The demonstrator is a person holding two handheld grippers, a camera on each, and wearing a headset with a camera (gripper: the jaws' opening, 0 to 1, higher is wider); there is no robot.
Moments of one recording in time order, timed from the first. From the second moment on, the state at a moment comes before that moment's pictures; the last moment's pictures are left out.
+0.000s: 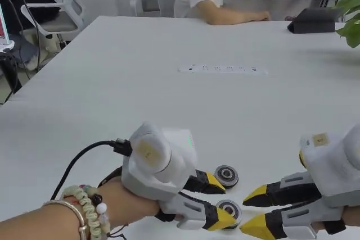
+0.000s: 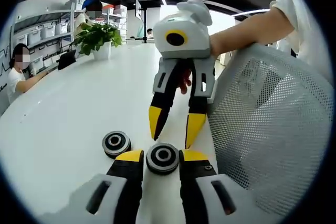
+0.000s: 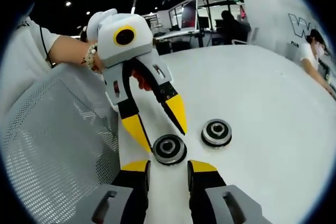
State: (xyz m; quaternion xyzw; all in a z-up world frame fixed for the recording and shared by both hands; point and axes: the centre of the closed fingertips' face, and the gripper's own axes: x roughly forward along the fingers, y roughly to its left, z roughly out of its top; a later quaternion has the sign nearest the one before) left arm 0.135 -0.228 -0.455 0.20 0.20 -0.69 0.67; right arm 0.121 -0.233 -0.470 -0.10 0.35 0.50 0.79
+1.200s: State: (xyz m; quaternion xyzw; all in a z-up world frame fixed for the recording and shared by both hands) left arm 0.136 -0.227 -0.459 0.19 0.15 -0.70 0.67; right arm 0.128 -0.228 -0.477 -0.15 0.33 0.50 0.79
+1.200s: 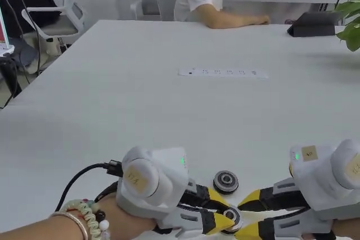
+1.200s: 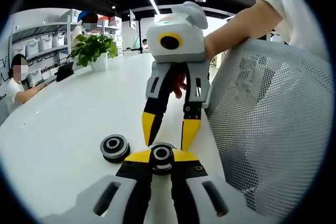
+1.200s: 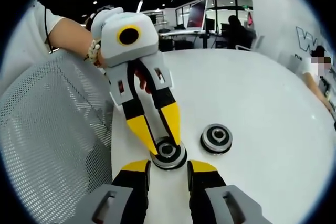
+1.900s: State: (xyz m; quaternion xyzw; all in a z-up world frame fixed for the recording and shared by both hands) left arm 0.137 -0.233 -0.459 0.18 0.15 -0.70 0.67; right arm 0.128 -0.233 -0.476 -0.18 0.32 0.51 0.78
